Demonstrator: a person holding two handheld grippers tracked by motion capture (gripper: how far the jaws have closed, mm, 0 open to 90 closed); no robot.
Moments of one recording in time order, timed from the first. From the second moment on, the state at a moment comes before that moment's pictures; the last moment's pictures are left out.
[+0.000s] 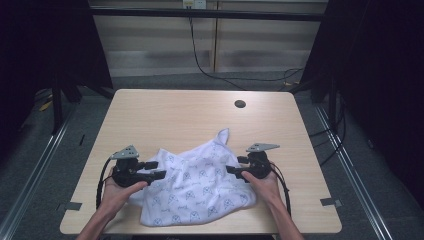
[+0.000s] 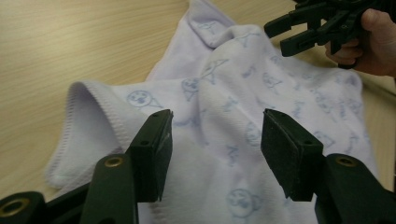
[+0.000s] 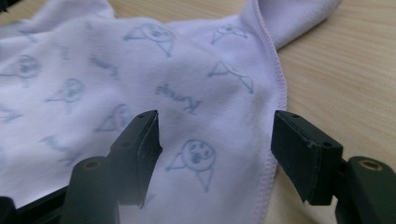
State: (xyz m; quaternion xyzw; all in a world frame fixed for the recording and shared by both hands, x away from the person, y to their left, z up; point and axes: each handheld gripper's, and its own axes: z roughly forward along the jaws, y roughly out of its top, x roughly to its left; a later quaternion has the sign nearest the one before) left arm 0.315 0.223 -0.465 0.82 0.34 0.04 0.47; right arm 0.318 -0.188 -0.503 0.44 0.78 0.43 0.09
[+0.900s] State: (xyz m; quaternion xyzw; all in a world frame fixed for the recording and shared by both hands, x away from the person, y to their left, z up) left arm 0.294 0.241 -0.478 0.82 0.34 0.01 0.45; right arm 0.217 -0.233 -0.480 0.41 0.79 0.44 0.08
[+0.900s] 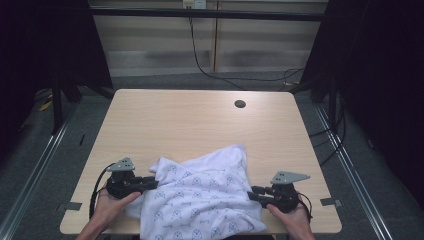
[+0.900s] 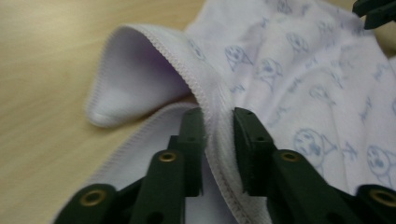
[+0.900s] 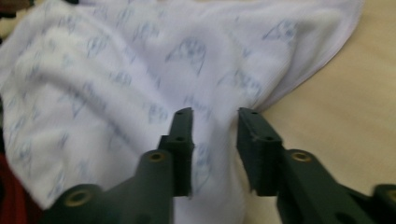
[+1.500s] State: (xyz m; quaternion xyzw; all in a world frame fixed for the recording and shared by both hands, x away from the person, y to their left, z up) left arm 0.341 0.199 -0.499 0.84 0.35 0.02 0.41; right arm 0.342 -0.199 -0.506 0.47 0.78 0.39 0.13
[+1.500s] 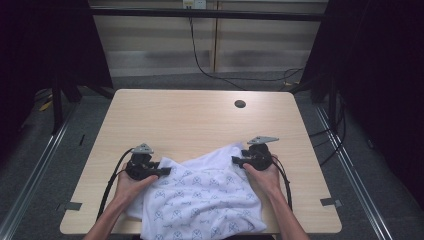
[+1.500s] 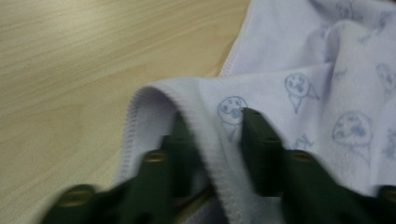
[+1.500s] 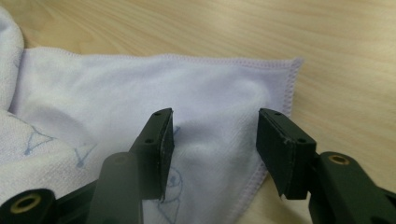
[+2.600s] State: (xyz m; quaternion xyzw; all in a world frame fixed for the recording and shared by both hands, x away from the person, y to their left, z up) left arm 0.346 0.215 -0.347 0.74 0.29 0.12 0.60; right arm 0.332 -0.250 -0.330 0.41 0.69 0.56 0.21
